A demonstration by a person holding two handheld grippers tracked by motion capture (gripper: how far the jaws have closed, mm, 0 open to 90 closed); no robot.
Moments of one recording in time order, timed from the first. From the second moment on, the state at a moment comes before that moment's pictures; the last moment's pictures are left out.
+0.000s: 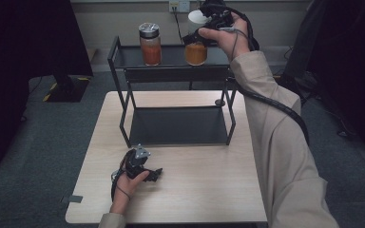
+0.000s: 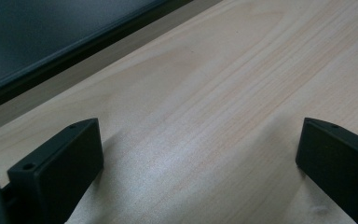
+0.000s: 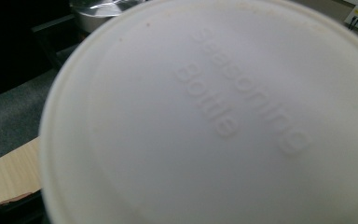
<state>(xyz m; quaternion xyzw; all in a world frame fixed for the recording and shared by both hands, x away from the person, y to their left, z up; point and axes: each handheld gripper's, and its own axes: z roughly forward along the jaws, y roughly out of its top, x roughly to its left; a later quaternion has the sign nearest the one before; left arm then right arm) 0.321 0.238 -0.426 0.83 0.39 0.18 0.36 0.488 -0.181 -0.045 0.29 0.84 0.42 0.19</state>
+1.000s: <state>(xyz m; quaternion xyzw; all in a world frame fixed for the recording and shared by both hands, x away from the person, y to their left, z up) 0.321 0.239 -0.426 0.83 0.39 0.18 0.36 0.517 -0.169 -0.064 0.31 0.83 0.43 0.18</state>
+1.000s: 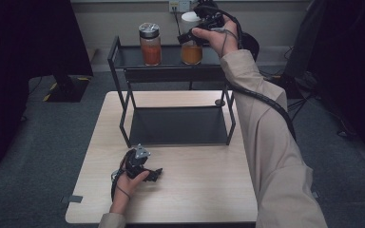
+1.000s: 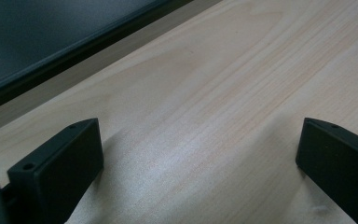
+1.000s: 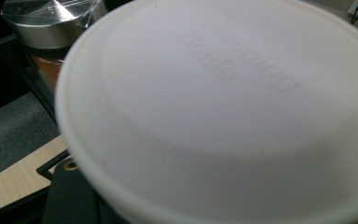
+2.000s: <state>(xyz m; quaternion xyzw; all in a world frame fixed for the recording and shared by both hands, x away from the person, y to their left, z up) 0.321 0.239 -0.426 0.83 0.39 0.18 0.36 0.469 -0.183 -0.077 0.33 0.82 0.43 0.20</state>
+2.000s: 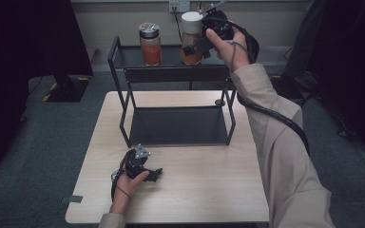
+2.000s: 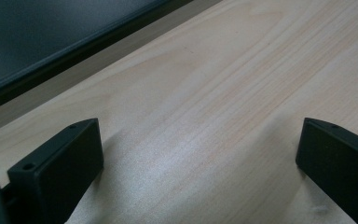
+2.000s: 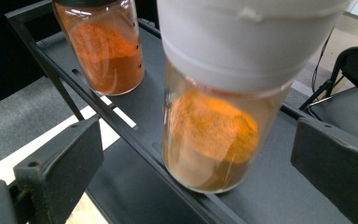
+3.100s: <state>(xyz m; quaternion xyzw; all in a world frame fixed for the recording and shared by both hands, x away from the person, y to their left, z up) 0.321 0.239 -0.426 0.83 0.39 0.18 0.36 0.421 -0.195 -0.118 0.32 0.82 0.43 0.21</state>
